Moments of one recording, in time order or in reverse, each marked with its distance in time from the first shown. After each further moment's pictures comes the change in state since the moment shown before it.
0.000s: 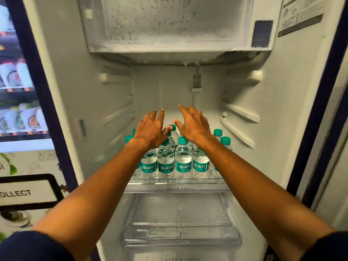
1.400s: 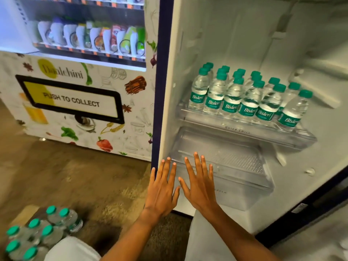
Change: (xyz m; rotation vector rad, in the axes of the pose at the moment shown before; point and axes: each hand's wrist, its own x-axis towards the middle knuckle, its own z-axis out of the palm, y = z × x) left_hand -0.379 -0.058 0.191 -0.094 -0.066 -0.181; right_hand -0.337 -0.072 0.215 -0.031 -0.237 -0.236
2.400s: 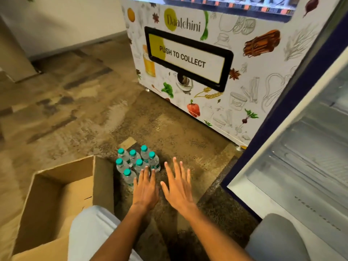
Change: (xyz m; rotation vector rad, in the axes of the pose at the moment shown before) left_hand -0.216 -0.186 0.007 0.137 -0.452 -0.944; right_hand -0.067 -0.268 0.121 0.317 -0.564 -0.483
